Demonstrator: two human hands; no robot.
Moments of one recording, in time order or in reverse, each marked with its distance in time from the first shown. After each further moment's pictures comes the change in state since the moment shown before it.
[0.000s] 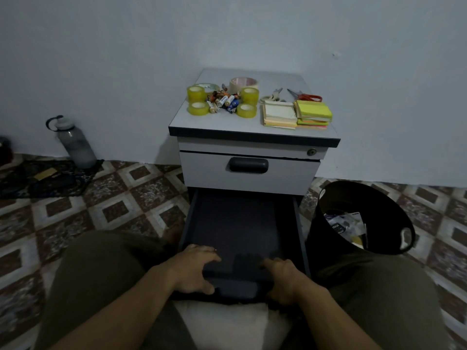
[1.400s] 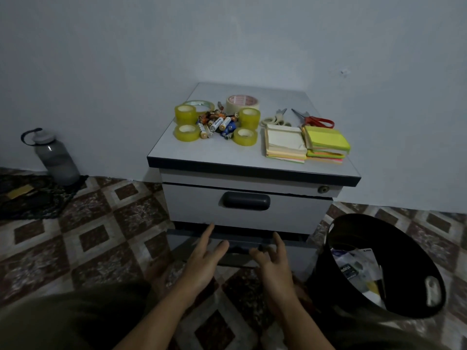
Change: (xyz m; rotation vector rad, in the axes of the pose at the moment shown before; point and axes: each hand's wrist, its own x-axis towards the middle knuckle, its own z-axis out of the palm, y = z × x) left_hand 0.109 0.023 -0.042 -1.178 0.503 -0.047; right_hand 0.082 -0.028 -0.066 1.523 0.486 0.024
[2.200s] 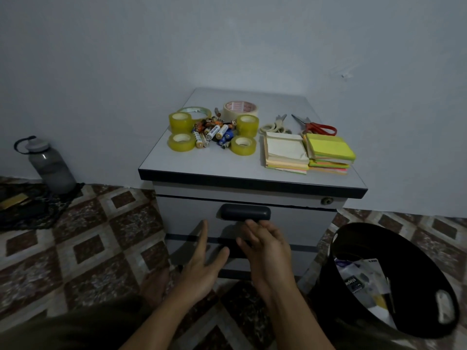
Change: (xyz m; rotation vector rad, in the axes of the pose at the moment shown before) left_hand 0.007 0.028 0.001 0.316 0.006 0.056; right_hand 0.025 -0.051 0.031 0.557 -0.022 -0.007
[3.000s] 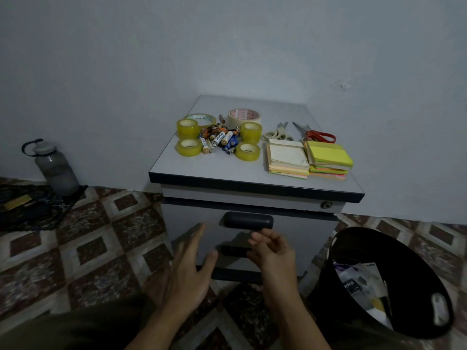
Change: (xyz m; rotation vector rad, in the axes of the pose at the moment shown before) left_hand -0.013 -0.018 -0.015 0.100 0.297 0.189; right_hand -0.017 0.003 -0.008 -0.361 0.078 -0.159
